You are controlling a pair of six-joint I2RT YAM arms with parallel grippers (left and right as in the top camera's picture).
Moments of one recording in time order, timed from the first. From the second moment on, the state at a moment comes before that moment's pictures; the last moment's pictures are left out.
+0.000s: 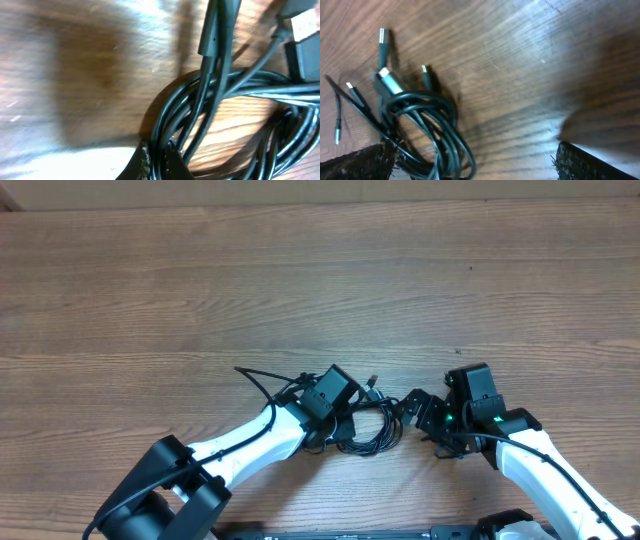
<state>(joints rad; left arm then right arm) -0.76 1.64 0.81 -0.44 0.11 -0.97 0.24 1.24 0.52 -0.52 -0.33 0.76</state>
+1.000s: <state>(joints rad) -0.52 0.95 0.81 -0.91 -0.01 -0.99 0.66 1.24 0.52 -0.22 -0.69 0.91</state>
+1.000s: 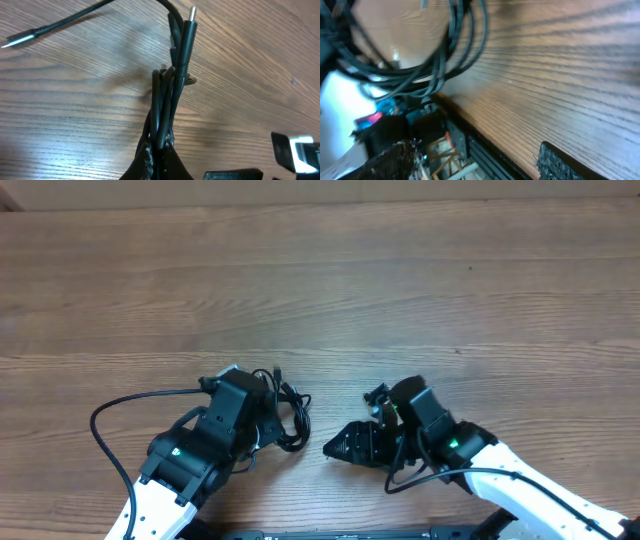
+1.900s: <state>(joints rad) -0.52 1.07 0.81 -0.52 0.01 -0.90 0.73 1.24 0.52 -0.41 -0.29 1.04</state>
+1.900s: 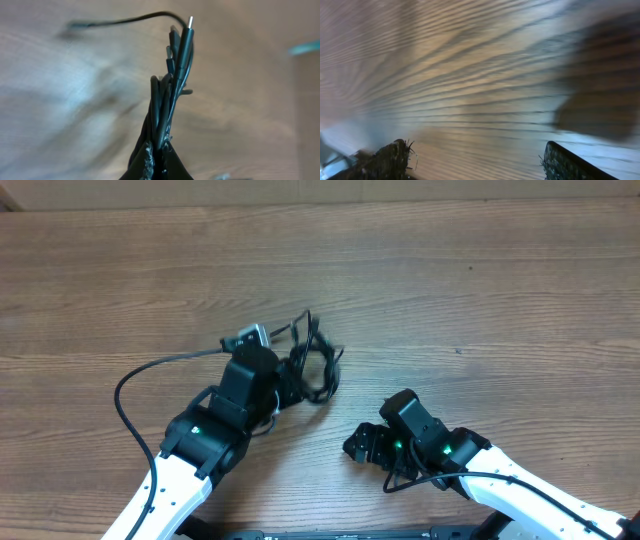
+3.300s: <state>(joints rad) -0.45 1.36 0.96 -0.81 -0.07 -0.36 0.73 1.24 0.52 -0.37 -0.10 1.04</state>
